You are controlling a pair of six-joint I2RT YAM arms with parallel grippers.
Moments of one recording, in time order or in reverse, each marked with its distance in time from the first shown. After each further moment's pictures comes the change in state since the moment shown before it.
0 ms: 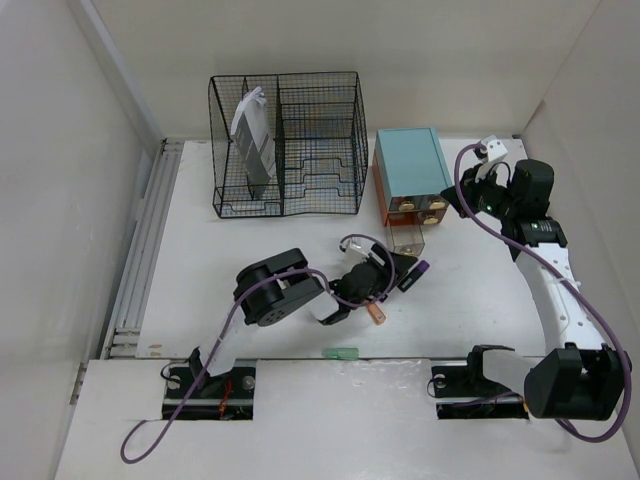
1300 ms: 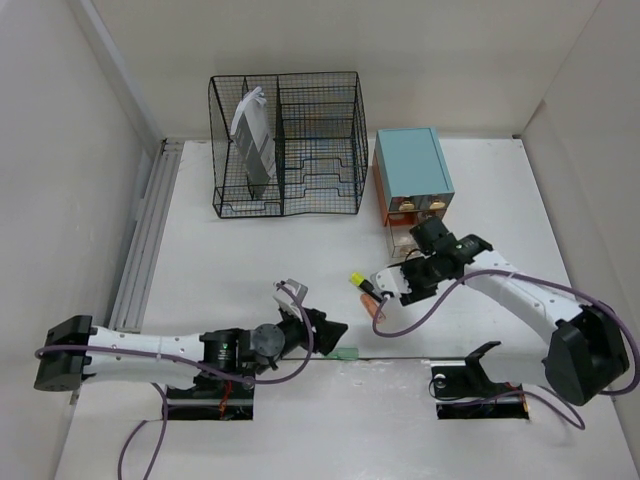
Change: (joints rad) left arm -0.398 -1.467 -0.685 -0.836 -0.312 0.808; right arm 0.556 0.093 -0.172 -0.589 0.244 -1.277
